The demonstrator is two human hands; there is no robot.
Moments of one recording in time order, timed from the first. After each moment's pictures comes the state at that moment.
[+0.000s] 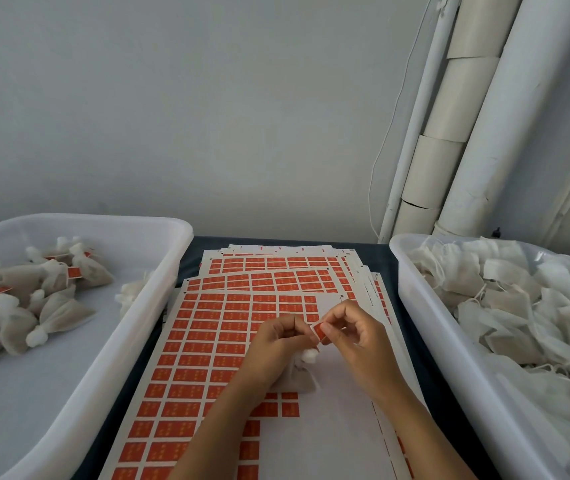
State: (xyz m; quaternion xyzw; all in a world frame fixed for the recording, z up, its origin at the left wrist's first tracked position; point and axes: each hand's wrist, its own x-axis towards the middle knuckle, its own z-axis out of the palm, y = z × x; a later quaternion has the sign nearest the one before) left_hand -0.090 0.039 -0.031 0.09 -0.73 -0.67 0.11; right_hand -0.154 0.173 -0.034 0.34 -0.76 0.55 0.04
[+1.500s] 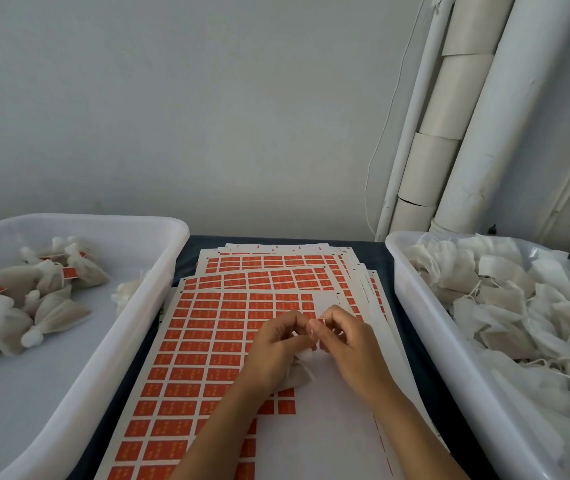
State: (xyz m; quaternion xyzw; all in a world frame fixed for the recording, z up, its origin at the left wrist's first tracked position) left_hand -0.094 0.042 -0.041 0.01 -0.73 -0.66 0.17; right_hand -0.152 0.166 -0.042 0.34 -0.78 0.52 0.04
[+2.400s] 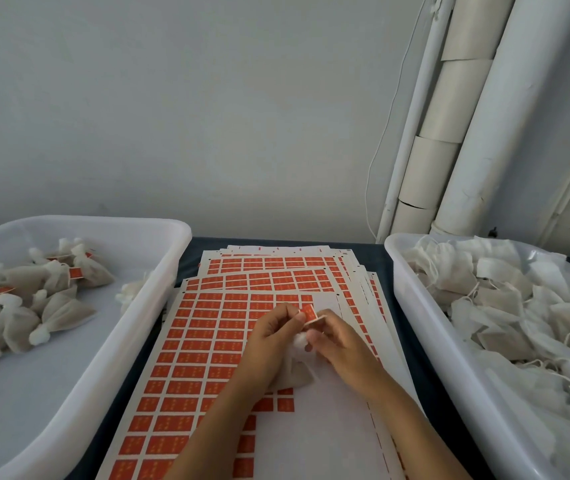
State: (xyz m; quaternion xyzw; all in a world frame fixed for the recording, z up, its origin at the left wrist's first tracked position) left_hand -0.091 0.042 -0.037 0.03 -0.69 -0.70 0.18; right_hand -0.151 0.167 -0.039 0.35 -0.75 0.54 -0.12
